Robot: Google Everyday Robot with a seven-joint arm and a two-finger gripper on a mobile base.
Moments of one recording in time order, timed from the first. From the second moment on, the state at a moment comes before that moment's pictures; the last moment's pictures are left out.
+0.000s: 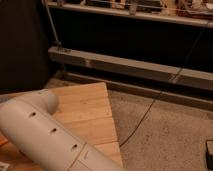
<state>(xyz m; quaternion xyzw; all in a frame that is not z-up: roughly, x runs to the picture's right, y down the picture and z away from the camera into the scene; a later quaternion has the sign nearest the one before) -0.618 0.287 0.774 -0.36 -0.19 -0.19 0.89</state>
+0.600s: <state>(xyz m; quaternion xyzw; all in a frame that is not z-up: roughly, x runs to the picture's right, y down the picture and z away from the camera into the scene) -0.709 0.194 0.728 -0.28 -0.22 -0.30 0.89</state>
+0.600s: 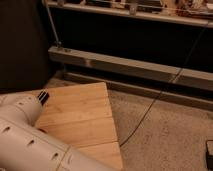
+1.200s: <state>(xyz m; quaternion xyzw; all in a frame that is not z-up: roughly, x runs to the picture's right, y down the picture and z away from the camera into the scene) -0.693 0.155 0.771 -0.28 -0.17 -0.29 0.90</state>
